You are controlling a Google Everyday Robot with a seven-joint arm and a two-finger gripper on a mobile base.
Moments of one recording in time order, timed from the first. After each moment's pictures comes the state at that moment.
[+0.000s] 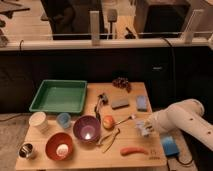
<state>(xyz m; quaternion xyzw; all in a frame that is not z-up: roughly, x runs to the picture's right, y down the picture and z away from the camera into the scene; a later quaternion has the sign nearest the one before) 0.209 0.184 0.715 -0.17 -0.19 -0.24 0.94</state>
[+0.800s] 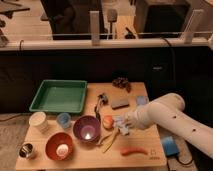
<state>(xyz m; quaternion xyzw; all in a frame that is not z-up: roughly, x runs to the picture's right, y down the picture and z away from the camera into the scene) 0.084 0.155 0.672 -0.10 -0.27 -0.36 0.89</state>
